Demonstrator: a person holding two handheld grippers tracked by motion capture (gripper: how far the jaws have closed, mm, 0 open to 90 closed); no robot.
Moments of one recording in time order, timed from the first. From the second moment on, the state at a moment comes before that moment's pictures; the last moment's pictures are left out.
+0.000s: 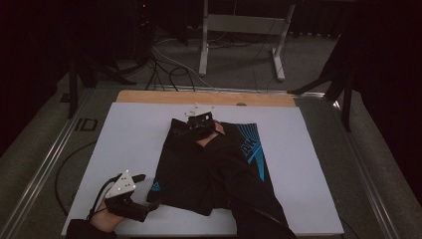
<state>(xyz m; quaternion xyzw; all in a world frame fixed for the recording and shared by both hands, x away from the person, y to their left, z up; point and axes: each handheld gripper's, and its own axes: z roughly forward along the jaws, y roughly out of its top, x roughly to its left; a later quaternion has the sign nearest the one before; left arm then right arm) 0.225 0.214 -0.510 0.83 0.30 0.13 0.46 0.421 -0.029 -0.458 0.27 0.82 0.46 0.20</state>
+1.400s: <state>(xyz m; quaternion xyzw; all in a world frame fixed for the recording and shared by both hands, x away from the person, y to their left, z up) 0.235 0.213 -0.534 0.85 0.35 0.05 0.39 0.455 0.002 -0.489 0.29 0.84 0.42 0.17</state>
